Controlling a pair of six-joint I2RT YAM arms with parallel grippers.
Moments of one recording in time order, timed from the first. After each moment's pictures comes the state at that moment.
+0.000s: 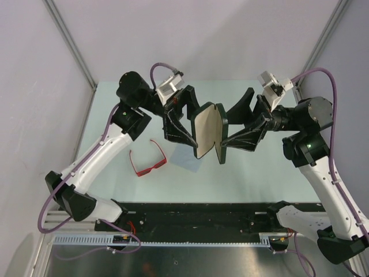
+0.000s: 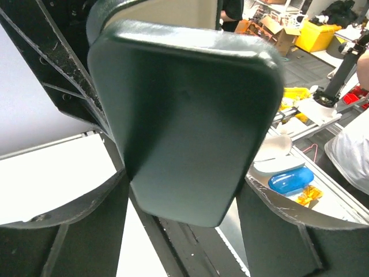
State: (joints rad) left arm -0.64 1.41 1.53 0.27 1.47 -0.53; right arm 0.44 1.01 1.32 0.16 -1.17 0.60
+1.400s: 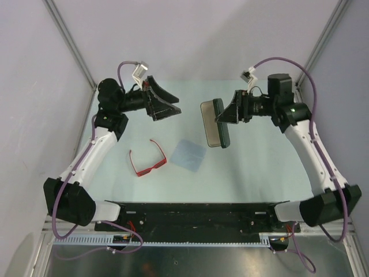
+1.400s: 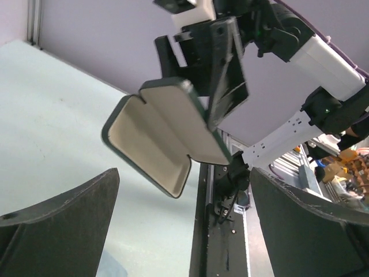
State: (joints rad) left arm -0.26 1.34 1.23 0.32 1.15 -0.66; right arm 0.25 1.30 1.47 -0.62 -0.93 0.34
